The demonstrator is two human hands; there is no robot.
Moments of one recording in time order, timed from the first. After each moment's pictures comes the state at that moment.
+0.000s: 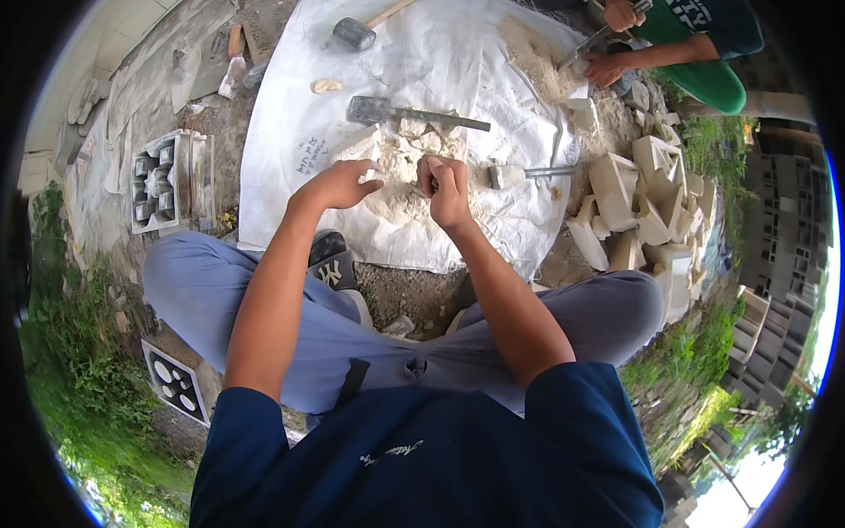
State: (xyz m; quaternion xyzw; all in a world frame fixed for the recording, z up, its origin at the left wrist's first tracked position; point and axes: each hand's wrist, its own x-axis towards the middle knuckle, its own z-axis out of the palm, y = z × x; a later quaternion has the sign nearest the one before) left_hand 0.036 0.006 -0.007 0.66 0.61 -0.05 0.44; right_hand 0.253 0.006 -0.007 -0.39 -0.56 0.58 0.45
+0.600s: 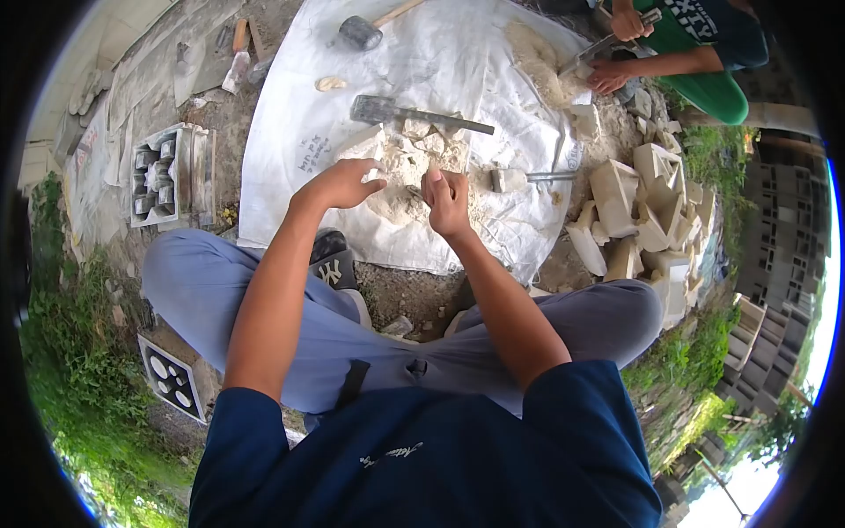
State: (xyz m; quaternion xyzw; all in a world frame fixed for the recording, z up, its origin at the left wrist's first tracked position) left_hand 0.034 0.004 -0.010 0.67 0.61 -0.03 0.43; right_hand 0.246 -0.002 -0.013 -0.37 -0.53 0.60 0.47
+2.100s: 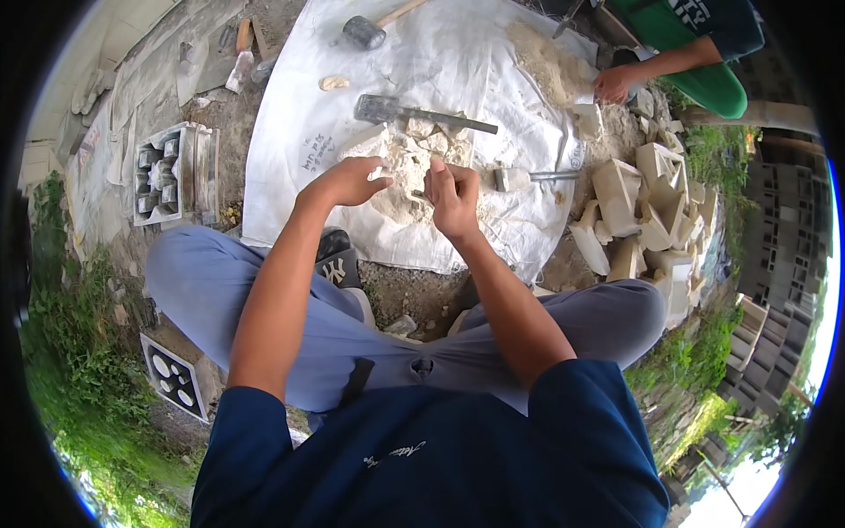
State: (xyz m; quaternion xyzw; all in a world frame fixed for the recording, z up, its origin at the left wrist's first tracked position) left_hand 0.038 0.006 0.002 0.67 0.60 -0.05 0.43; right_hand 0.247 -0.007 0.004 -0.39 -0.48 0.62 0.49
